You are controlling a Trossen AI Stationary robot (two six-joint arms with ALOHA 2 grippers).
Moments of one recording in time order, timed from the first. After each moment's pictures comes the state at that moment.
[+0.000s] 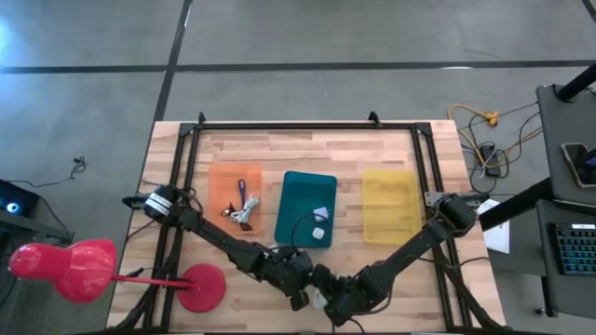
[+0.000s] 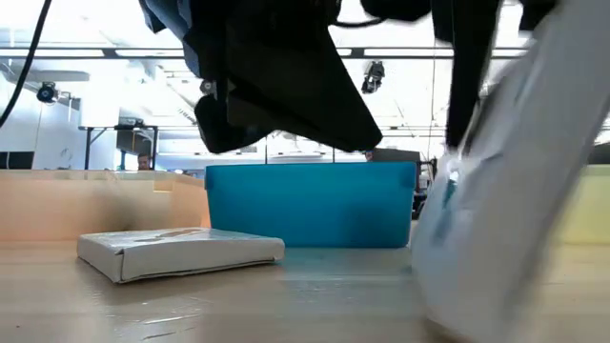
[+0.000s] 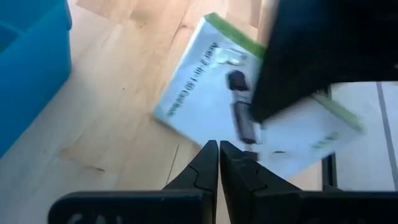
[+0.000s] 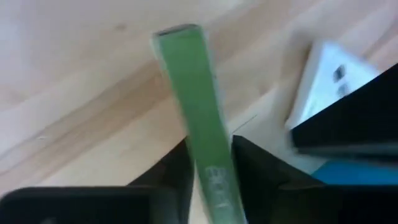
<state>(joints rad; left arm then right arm) -0.50 1.96 1.30 -0.07 -0.25 -0.80 0.66 2.05 1.53 -0.69 0.29 -0.44</state>
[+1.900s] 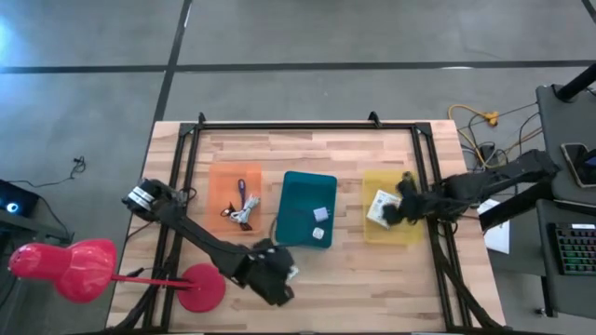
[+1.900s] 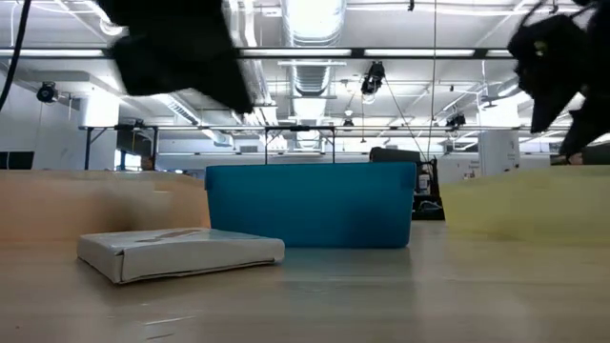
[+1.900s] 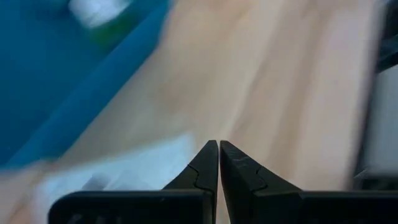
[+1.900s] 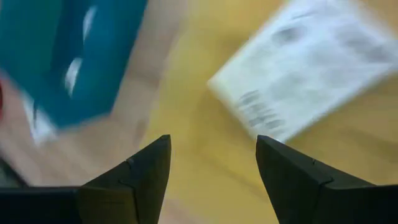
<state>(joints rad) -0.58 1.83 1.33 -0.46 -0.40 -0.98 0.30 0.74 0.57 -0.87 0.19 1.56</state>
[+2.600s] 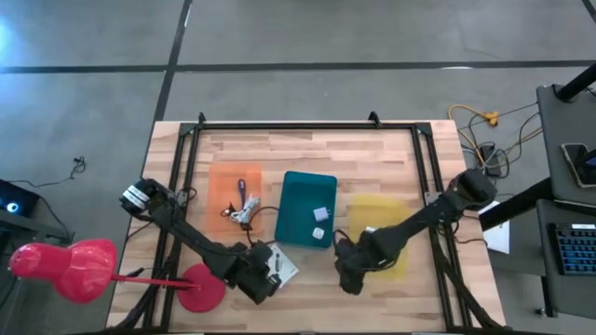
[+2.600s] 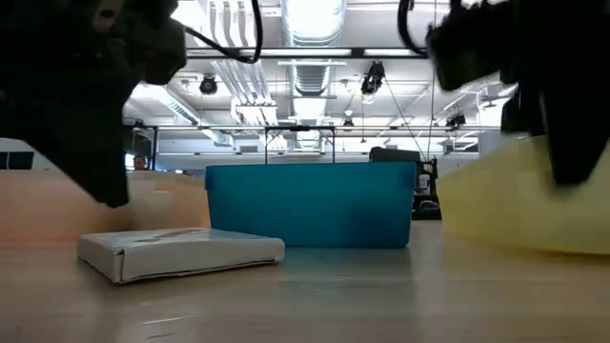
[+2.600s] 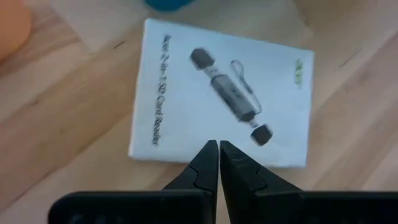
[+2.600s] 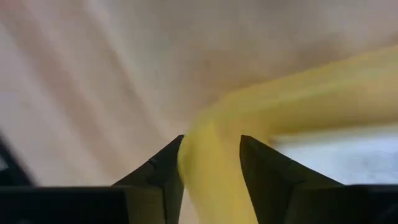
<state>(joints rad) -0.63 1.79 1.17 -0.63 -0.32 -1.50 0.50 1.79 1.18 -0.72 -0.03 1.05</state>
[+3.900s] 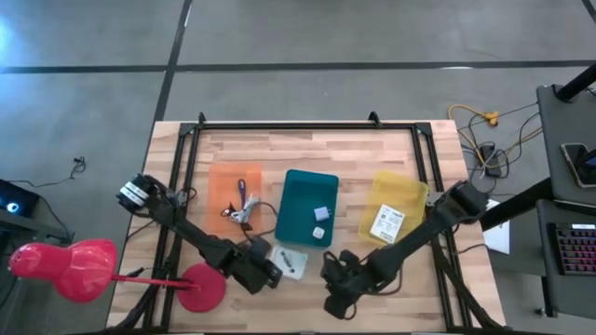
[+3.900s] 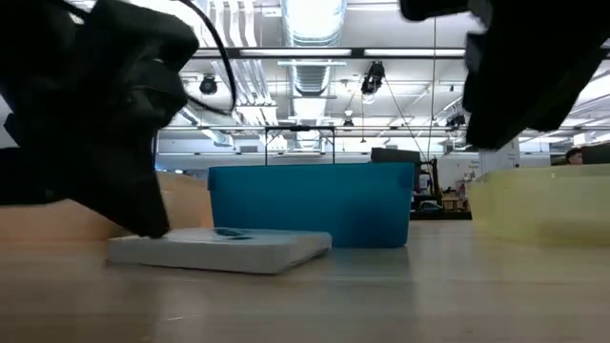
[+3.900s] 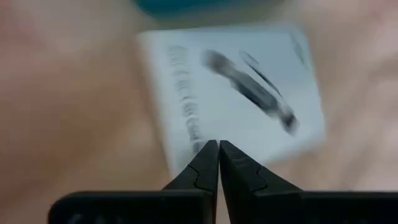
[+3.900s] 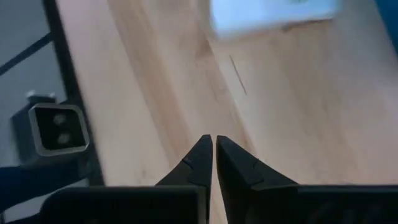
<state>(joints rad) -0.61 1.74 0.92 -0.20 -0.39 -1.57 0.62 1.90 1.28 -0.42 0.20 1.05</state>
